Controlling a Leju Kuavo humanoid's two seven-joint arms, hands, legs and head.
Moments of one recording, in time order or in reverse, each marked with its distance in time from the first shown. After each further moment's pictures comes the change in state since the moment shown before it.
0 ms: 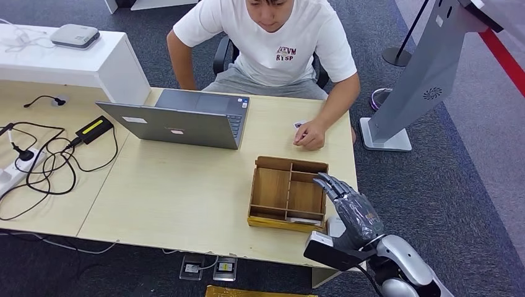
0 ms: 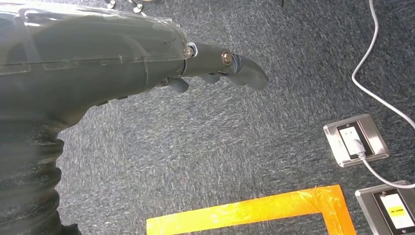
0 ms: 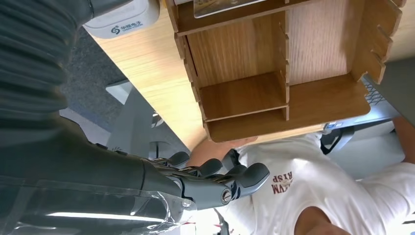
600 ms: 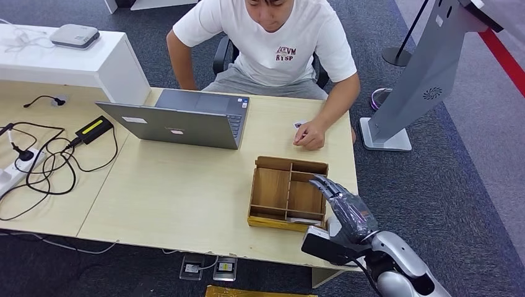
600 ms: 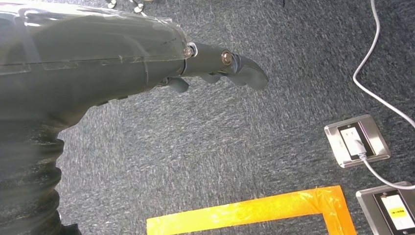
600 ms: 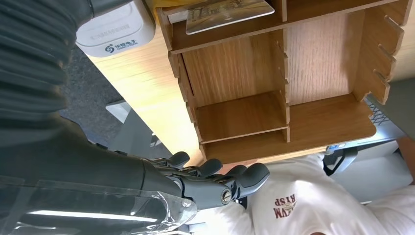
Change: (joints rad) left arm 0.000 0.001 0.000 0.000 0.004 0.003 0.001; right arm -0.026 0.029 0.001 0.063 -0.055 0.048 -0.011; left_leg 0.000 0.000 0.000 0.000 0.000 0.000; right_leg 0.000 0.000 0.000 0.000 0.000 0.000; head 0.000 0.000
